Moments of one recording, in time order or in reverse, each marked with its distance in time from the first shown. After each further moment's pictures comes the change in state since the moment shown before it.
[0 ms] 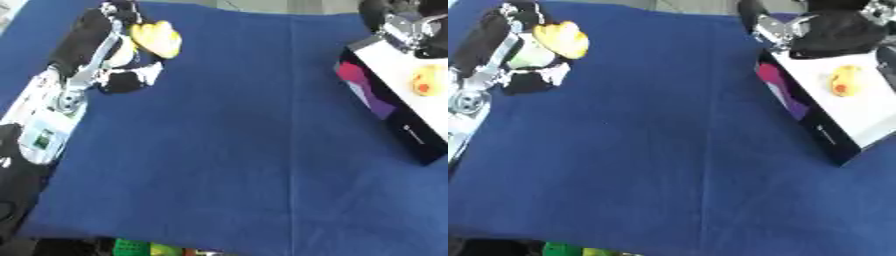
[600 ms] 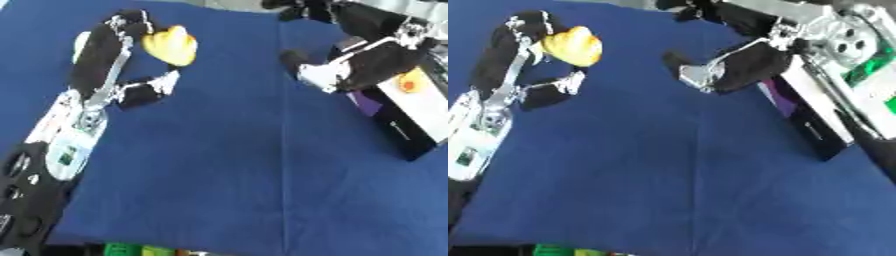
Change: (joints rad) left arm 0.007 -0.111 -0.025 0.003 -0.063 -0.099 0.136; right arm -0.105 0.084 0.130 0.000 0.155 0.045 0.123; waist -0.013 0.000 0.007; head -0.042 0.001
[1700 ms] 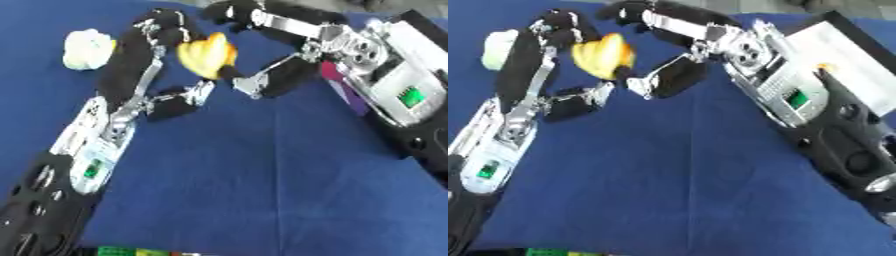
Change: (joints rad) left arm -0.032 -0.096 -0.081 -0.062 -0.028 -0.036 0.041; right arm -0.060 0.098 0.085 0.210 0.275 -0.054 -0.034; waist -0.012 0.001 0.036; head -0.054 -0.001
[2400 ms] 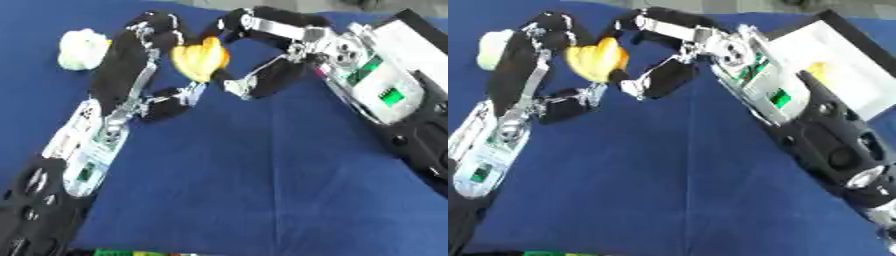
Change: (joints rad) left arm -0.002 0.000 -0.011 0.007 -0.031 -0.007 0.023; right arm 0.000 0.022 -0.001 0.026 -0.147 0.092 -0.034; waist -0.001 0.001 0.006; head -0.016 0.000
